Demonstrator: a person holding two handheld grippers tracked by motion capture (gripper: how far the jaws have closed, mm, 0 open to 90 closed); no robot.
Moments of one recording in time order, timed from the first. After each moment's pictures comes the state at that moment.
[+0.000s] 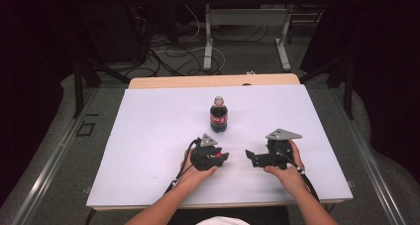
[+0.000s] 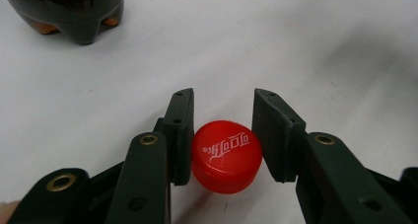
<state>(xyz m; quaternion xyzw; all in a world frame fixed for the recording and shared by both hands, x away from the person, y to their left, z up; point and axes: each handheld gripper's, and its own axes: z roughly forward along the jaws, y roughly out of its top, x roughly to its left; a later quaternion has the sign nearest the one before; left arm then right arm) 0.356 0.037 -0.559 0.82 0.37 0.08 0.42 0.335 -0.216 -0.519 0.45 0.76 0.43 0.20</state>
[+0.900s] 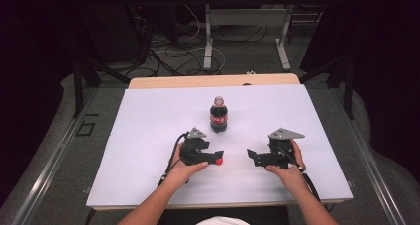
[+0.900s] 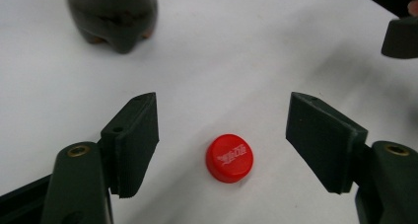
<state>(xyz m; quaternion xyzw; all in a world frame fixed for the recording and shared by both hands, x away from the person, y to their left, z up) 0.362 0.078 -0.526 0.80 0.39 0.05 0.45 0.337 -0.221 -0.520 0.45 0.75 0.44 0.19</state>
